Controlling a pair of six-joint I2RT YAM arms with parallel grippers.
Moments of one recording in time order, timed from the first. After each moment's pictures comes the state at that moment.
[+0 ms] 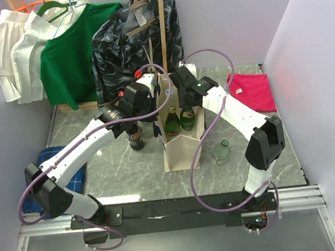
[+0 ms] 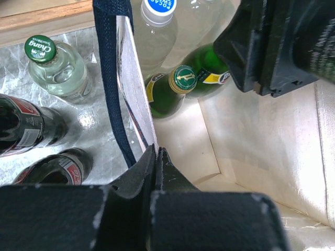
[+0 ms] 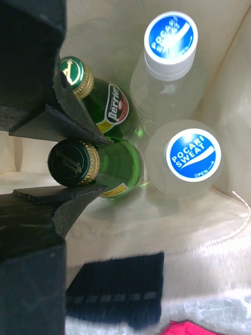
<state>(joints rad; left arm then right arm) -0.73 1.44 1.42 -0.60 -0.14 -0.44 0.62 1.77 1.70 -0.86 0.42 0.47</state>
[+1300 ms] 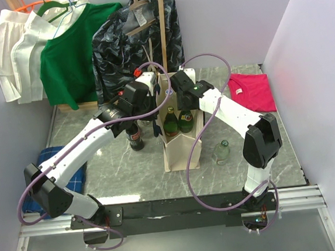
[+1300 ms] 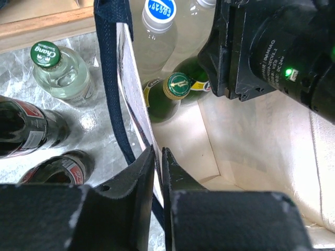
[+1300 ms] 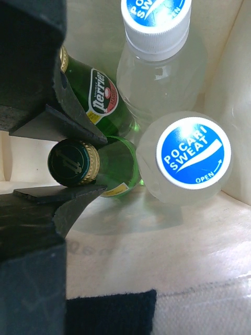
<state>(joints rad) -0.73 1.44 1.44 -0.61 -0.15 -0.43 0.62 1.80 1.63 -0.80 0.43 0.52</state>
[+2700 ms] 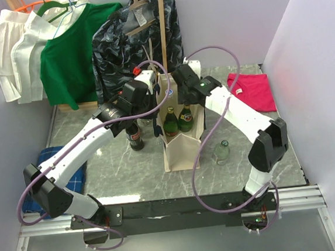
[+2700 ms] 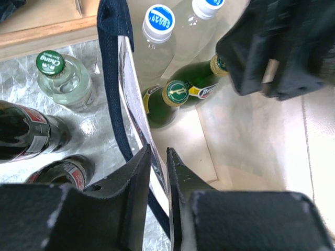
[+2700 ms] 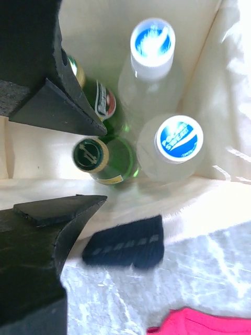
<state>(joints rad) -0.73 1.44 1.45 -0.61 -0.16 -0.43 0.62 1.75 1.69 -0.84 0.48 0.52</state>
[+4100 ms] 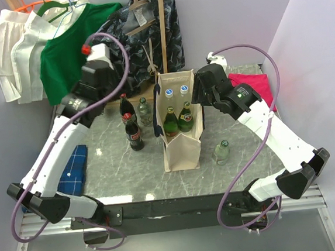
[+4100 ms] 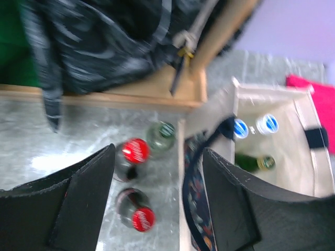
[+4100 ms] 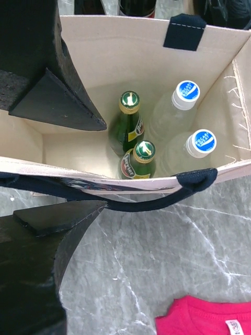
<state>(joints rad) -0.52 1.37 1.66 -0.71 -0.33 -0.45 0.61 1.38 1.59 -0.89 0.42 0.54</state>
